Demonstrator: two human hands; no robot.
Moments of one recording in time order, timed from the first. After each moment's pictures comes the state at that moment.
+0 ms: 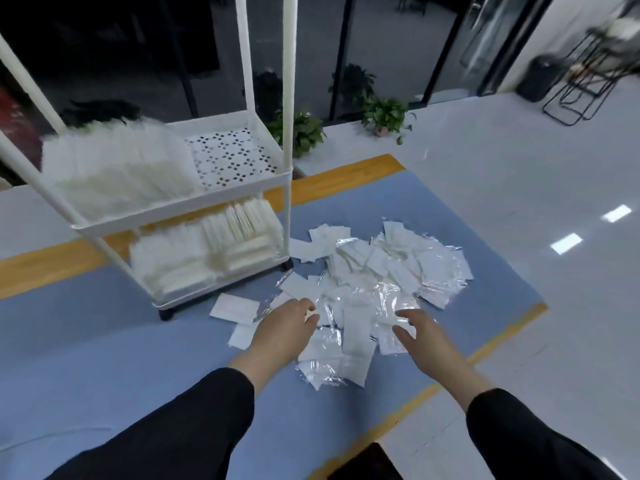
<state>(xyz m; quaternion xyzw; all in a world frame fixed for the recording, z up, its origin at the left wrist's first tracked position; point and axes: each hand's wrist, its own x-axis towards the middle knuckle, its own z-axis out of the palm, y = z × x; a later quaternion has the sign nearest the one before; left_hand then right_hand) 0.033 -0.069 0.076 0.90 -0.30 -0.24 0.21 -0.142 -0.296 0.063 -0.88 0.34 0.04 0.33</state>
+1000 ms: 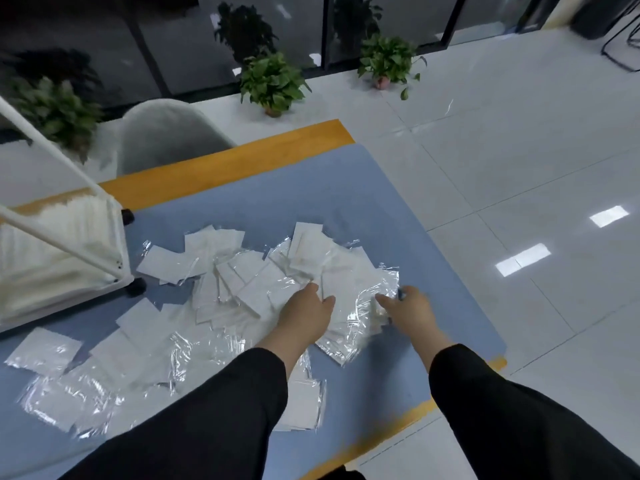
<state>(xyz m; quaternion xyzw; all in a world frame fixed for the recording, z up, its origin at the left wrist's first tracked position) 0.008 -0.456 -0.010 0.89 -0.11 -0.37 0.25 -0.089 -0.642 -0.046 -0.74 0.51 0.09 0.42</state>
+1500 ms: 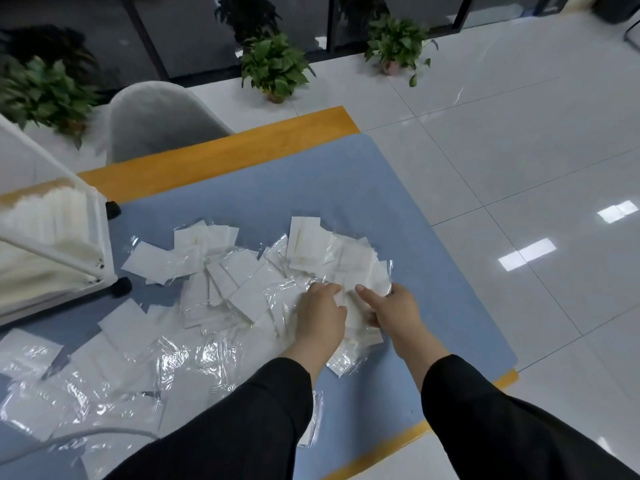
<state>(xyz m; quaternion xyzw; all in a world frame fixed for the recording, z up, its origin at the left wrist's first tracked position) -0.002 -0.490 -0.047 0.90 -0.13 -0.30 0.30 -0.065 -0.621 -0.047 -0.63 0.49 0.03 0.60</state>
